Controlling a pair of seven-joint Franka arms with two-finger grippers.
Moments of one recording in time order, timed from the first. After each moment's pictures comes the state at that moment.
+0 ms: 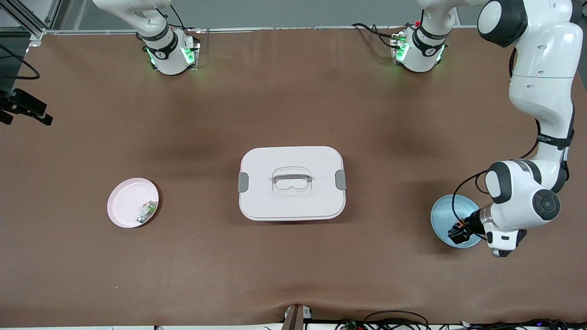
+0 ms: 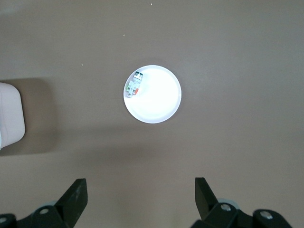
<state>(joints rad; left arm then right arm) 0.17 0.83 -0.15 -1.47 0.03 2.33 -0.62 0.06 -0.06 -0.18 -1.63 0.02 1.60 -0.06</state>
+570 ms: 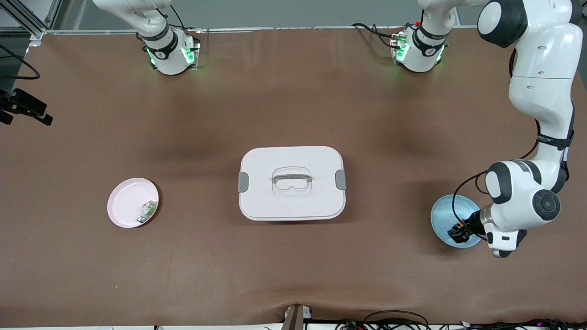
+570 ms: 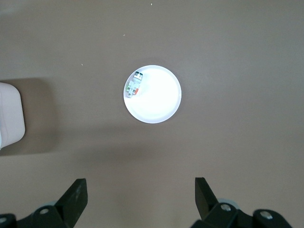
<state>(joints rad) 0.17 0.84 -0.15 -1.46 0.03 2.33 -0.62 0.06 -0.06 -0.18 -1.63 0.02 1.60 -0.06</state>
